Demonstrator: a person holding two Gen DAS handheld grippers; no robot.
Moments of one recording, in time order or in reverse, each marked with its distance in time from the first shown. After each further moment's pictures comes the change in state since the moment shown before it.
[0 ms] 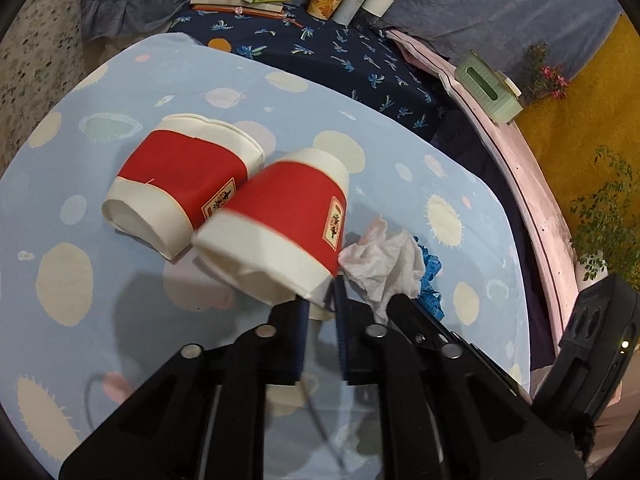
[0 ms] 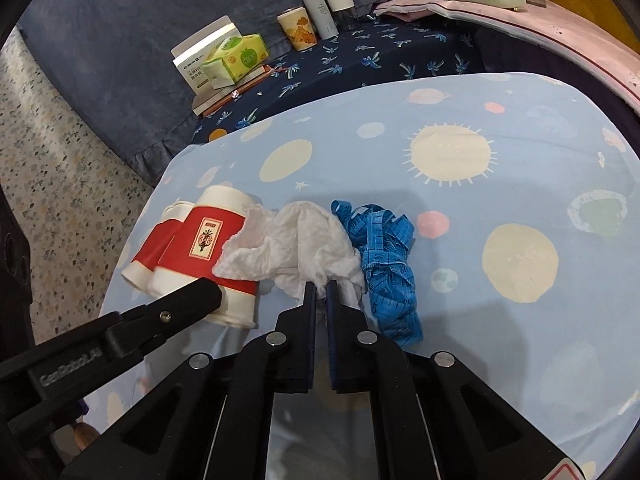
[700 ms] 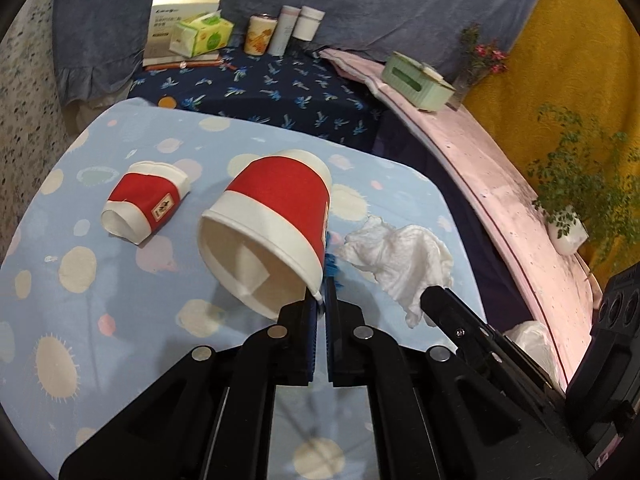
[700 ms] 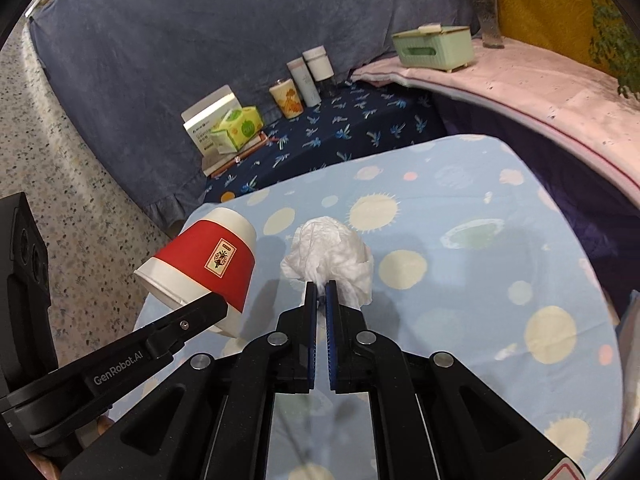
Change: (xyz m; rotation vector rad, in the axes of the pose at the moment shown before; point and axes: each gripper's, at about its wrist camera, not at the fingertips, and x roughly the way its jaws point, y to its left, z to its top) left arm -0.078 -0.088 -0.045 0.177 -0.089 -0.042; right arm -0.137 -0.024 -0.018 0.035 -0.191 -0.025
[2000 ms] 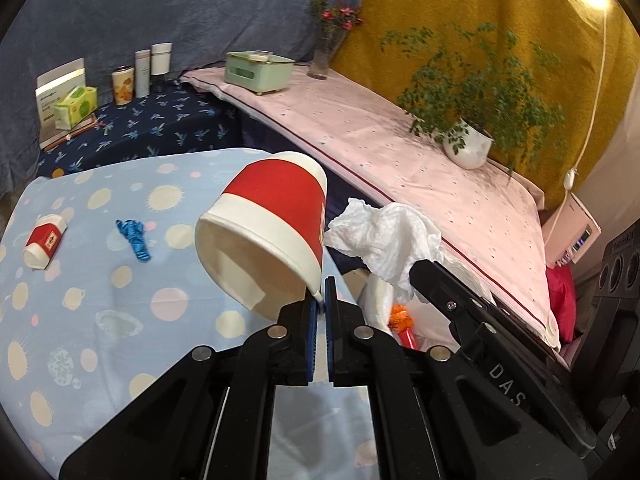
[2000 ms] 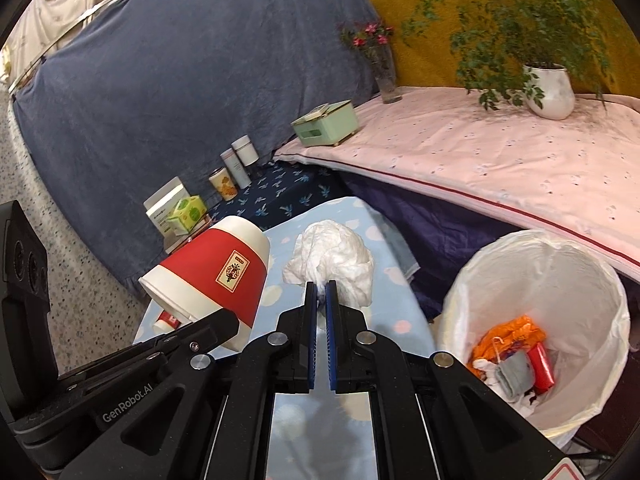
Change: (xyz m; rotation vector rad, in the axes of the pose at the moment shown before) left arm -0.051 -0.198 -0.088 0.352 0.005 -0.179; right arm -0.189 -0.129 -0.040 0.164 -0.245 -0.139
